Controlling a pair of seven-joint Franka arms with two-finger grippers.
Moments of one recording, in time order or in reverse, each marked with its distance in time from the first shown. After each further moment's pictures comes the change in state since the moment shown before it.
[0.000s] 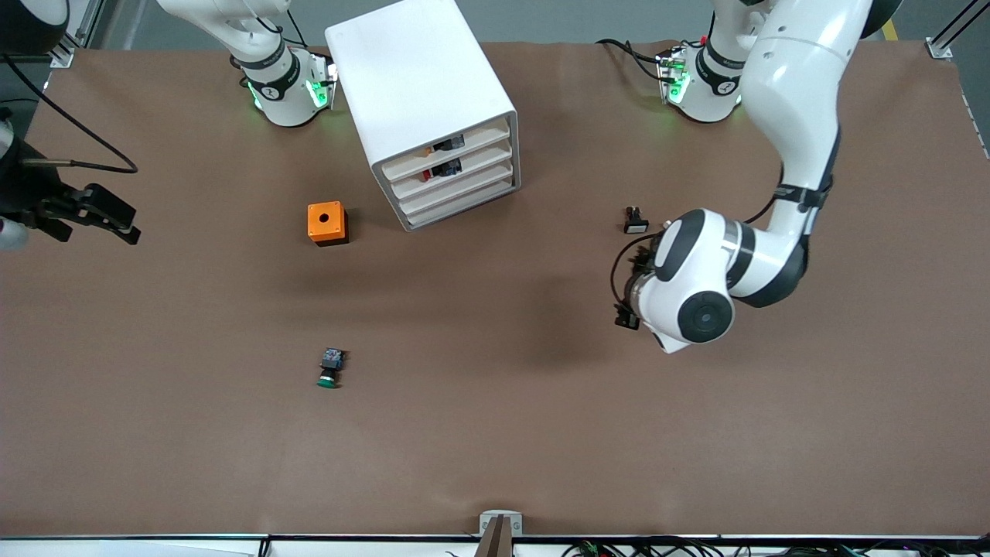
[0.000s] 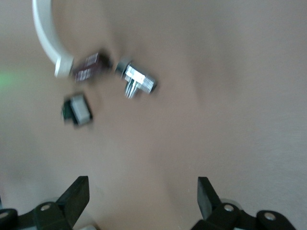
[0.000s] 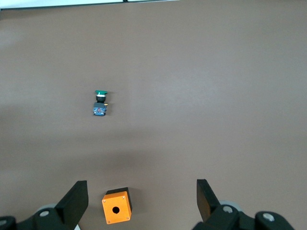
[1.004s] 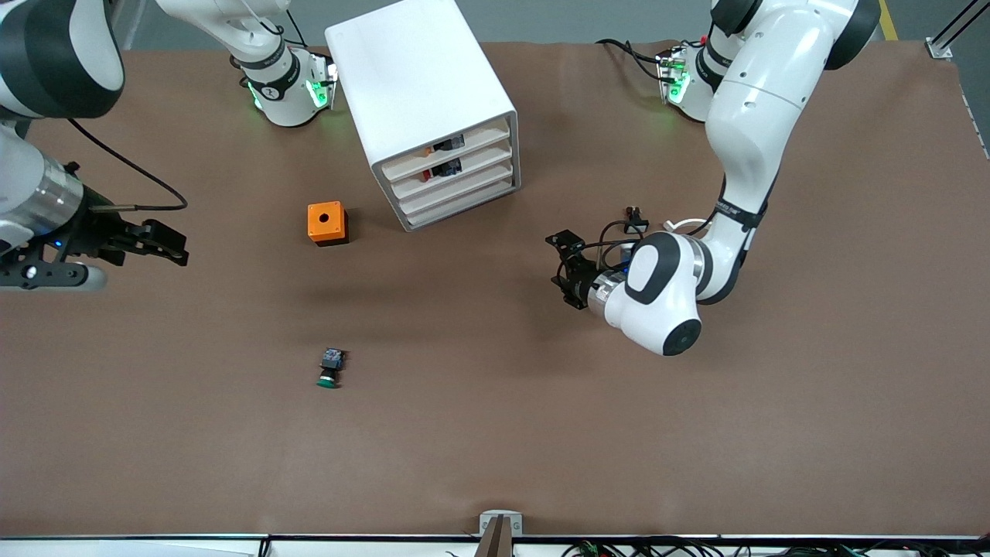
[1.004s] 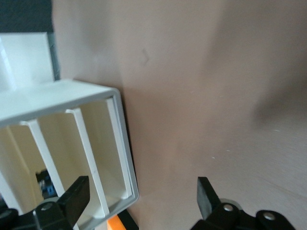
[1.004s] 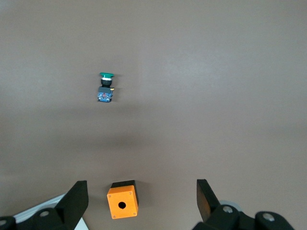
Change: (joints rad) left arm -0.035 0.125 0.000 0.001 -0.531 -0.005 -0.409; right arm 0.030 0.115 0.000 -0.001 0.031 0.000 0.003
